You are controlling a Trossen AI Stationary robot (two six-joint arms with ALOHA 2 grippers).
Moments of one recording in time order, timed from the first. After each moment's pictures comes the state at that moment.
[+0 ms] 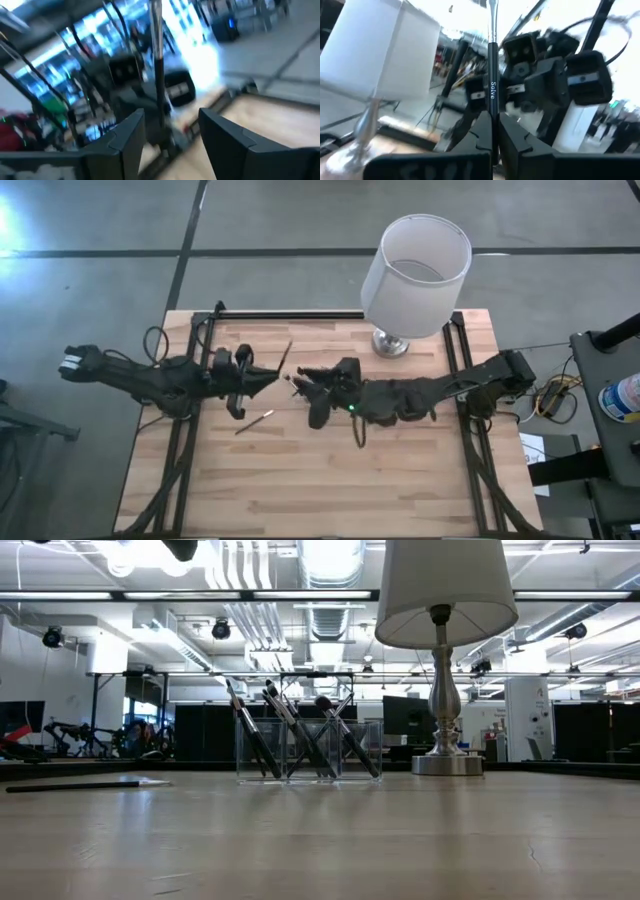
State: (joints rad) left arm -0.19 0.82 0.61 0.50 -0.26 -0.30; right arm 0.30 1.71 1.59 0.04 0.75 0.63
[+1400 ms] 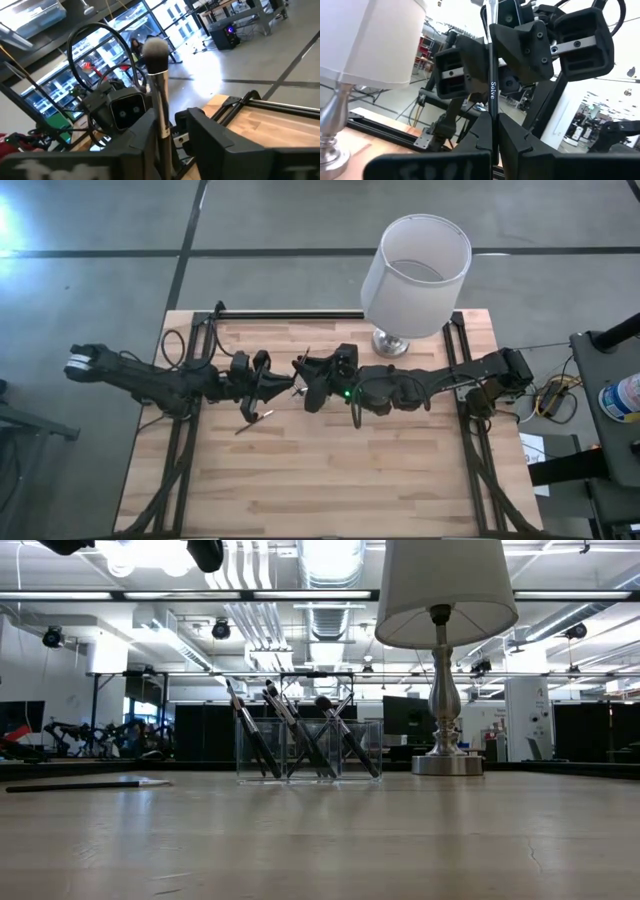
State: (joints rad) left arm -0.16 0.99 0.62 0.68 -0.16 -0.38; right arm 0.23 1.72 1.59 0.12 0.71 0.64
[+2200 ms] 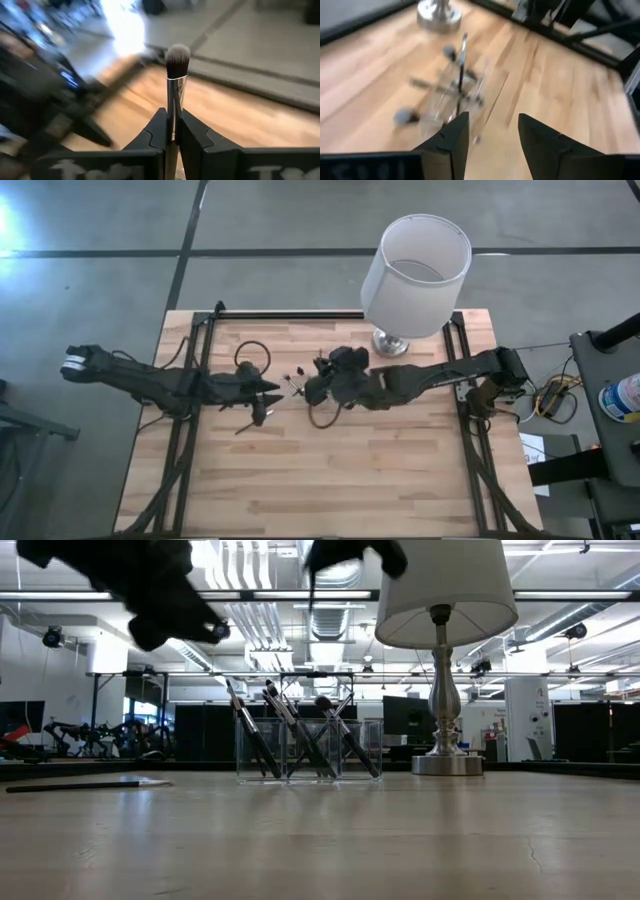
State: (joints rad) left arm -0.16 0.91 0.60 -0.17 -0.35 -0.51; right arm 0.17 1.75 1.59 -0.43 0.84 0.77
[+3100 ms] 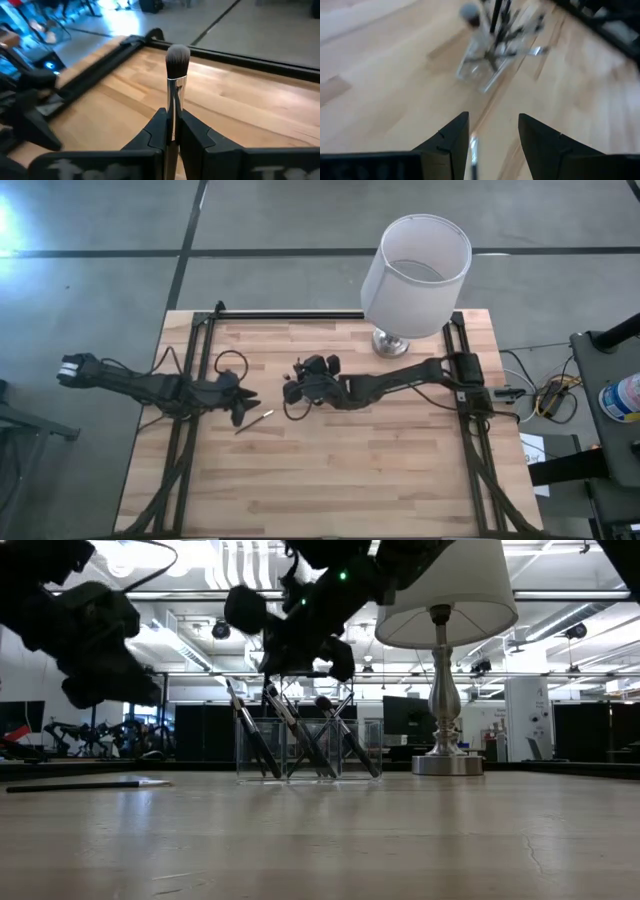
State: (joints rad) left arm -0.18 0.52 0.26 -0.29 -0.34 -0.72; right arm 0.05 2.06 1.45 0.10 0.75 0.67
